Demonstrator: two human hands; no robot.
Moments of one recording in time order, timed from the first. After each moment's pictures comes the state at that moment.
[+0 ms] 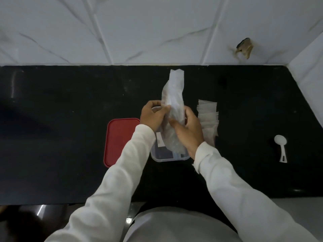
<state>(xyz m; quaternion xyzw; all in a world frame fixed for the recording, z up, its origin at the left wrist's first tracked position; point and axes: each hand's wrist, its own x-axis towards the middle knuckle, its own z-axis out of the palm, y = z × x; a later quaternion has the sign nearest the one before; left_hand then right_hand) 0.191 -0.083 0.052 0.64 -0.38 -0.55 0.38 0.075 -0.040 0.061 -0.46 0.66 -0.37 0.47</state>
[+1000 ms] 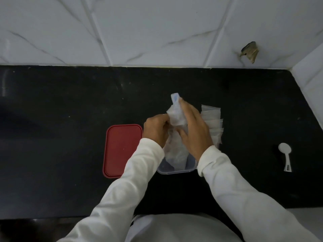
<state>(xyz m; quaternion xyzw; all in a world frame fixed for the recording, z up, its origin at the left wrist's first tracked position) 0.197 -0.088 0.014 0.62 -0.68 -0.27 0.28 0.065 -0.071 0.049 -0.69 0.66 -0.21 0.23</state>
